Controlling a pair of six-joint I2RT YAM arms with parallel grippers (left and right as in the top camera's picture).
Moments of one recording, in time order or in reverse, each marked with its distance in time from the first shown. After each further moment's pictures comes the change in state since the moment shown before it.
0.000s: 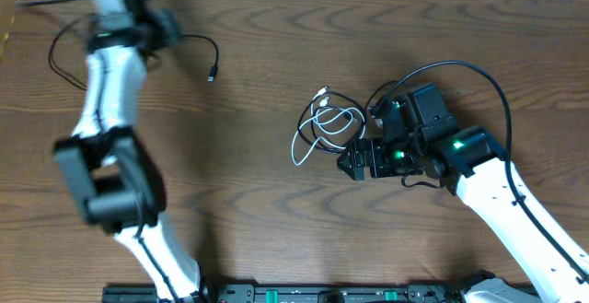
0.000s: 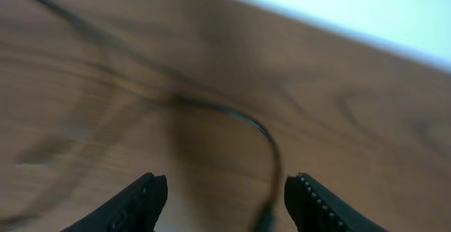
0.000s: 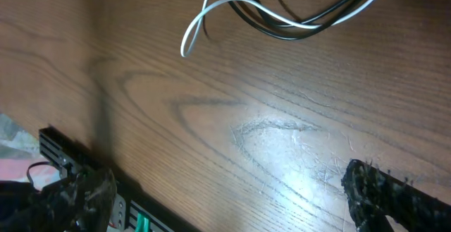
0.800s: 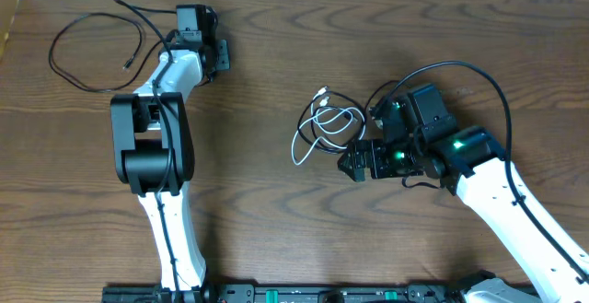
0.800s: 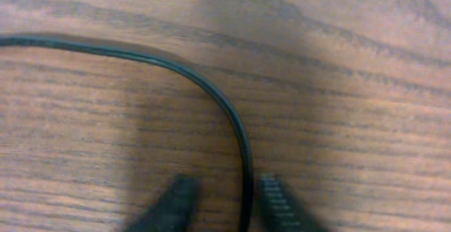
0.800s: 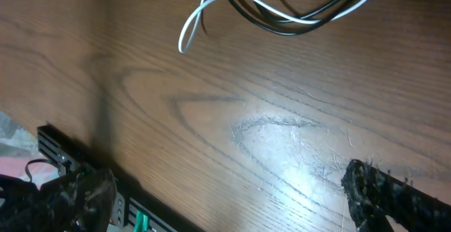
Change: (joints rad) left arm -0.142 0.227 -0.008 0.115 -0.170 0.097; right arm 0.000 0.000 0.000 -0.012 0.000 -0.004
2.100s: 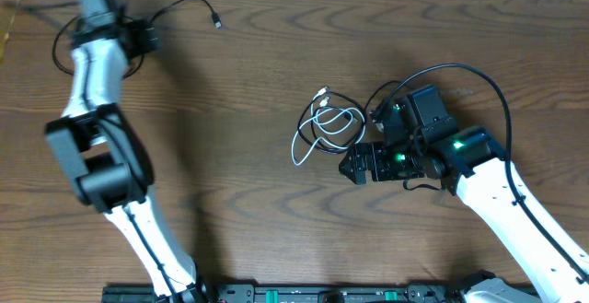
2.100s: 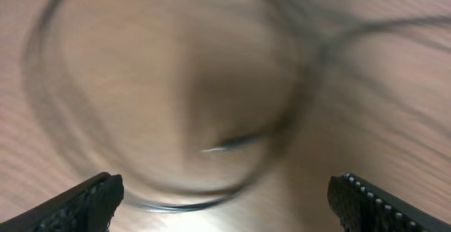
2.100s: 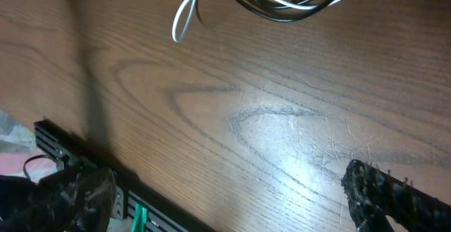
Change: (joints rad) left arm 0.338 -0.061 0.192 -0.219 -0.083 -0.076; right arm 0.000 0.000 0.000 -0.032 0.000 0.000
